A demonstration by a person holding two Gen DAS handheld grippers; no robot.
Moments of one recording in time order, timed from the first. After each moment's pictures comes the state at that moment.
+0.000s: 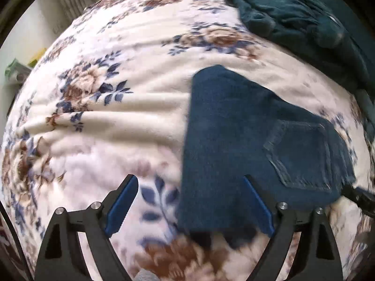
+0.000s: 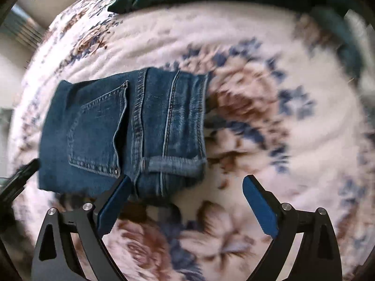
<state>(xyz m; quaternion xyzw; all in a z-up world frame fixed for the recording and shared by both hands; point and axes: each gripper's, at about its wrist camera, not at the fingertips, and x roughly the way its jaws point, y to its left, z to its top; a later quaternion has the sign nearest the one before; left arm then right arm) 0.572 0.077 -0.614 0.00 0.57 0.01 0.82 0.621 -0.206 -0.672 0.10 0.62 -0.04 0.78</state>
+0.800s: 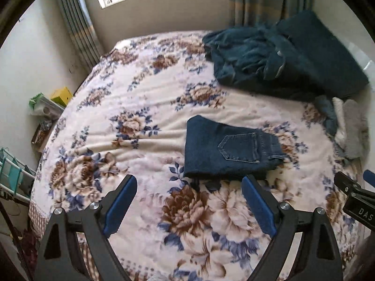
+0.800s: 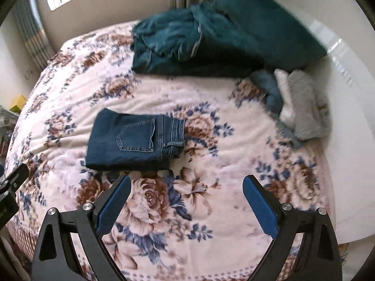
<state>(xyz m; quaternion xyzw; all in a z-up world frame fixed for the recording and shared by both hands) 0.417 0.044 -0.375 0.05 0.47 0.01 0.88 0.386 -0.185 -0.385 0.03 0.51 -0.10 0.86</state>
